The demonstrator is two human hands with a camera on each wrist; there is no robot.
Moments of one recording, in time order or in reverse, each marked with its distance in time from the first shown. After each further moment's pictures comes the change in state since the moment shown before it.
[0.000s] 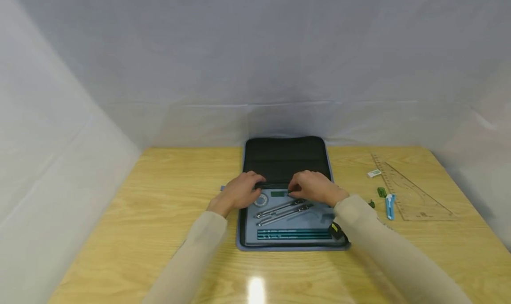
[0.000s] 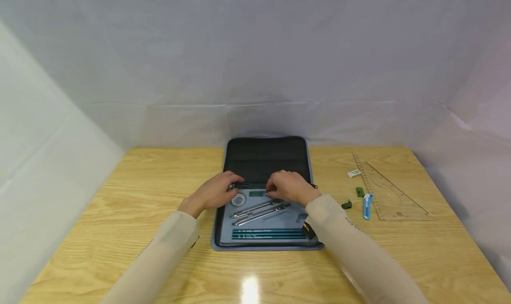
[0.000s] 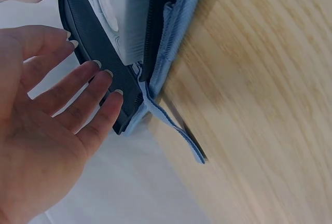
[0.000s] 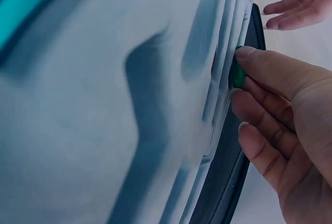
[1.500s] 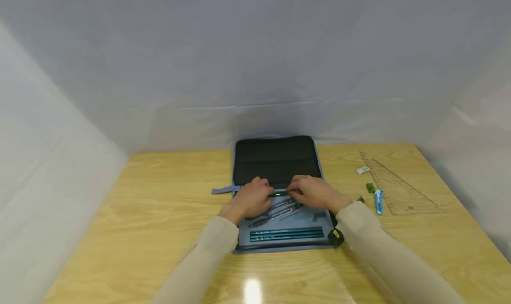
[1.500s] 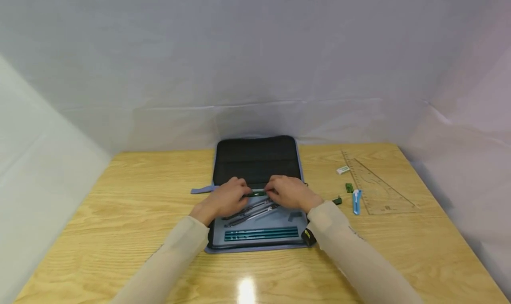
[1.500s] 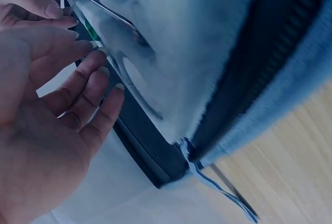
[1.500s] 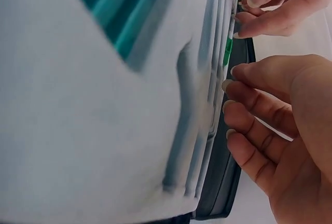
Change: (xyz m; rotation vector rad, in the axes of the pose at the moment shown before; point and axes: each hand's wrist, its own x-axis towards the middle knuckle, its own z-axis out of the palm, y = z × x) left_hand 0.021 0.038 0.027 0.186 -0.050 0.168; right_hand -0.031 0.013 0.009 0.008 0.129 -0.090
